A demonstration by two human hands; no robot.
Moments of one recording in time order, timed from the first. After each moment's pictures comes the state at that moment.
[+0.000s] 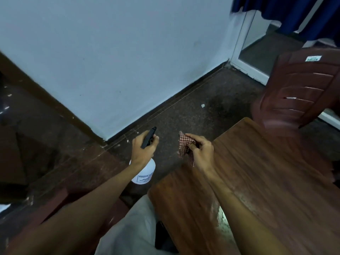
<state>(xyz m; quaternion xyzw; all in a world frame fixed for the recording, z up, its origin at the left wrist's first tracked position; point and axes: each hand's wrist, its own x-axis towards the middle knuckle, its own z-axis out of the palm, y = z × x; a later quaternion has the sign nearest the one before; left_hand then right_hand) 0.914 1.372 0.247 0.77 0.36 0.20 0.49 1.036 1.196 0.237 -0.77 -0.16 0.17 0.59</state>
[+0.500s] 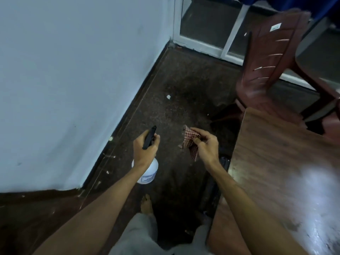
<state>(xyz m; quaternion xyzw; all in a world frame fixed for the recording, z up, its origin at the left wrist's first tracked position) 1.068 1.598 0.184 0.79 0.21 0.07 0.58 1.112 1.385 0.200 -0.80 0.10 0.07 0.59</state>
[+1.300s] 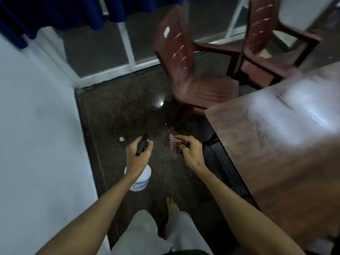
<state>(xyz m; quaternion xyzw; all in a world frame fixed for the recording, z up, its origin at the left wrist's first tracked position) 1.367 1.586 0.199 0.82 -0.13 -0.17 0.54 1.257 1.412 0.185 -0.78 0.35 -0.11 0.51</state>
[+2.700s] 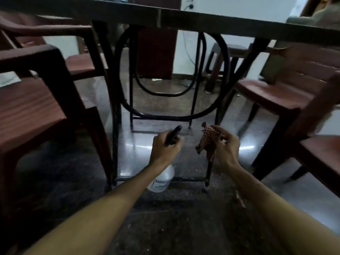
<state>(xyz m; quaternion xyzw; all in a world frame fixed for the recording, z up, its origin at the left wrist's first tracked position) 1.179 1.214 -0.288 0.42 -0.67 -0.42 0.46 0.994 1.291 -0.255 -0.41 0.67 -0.59 0.18</state>
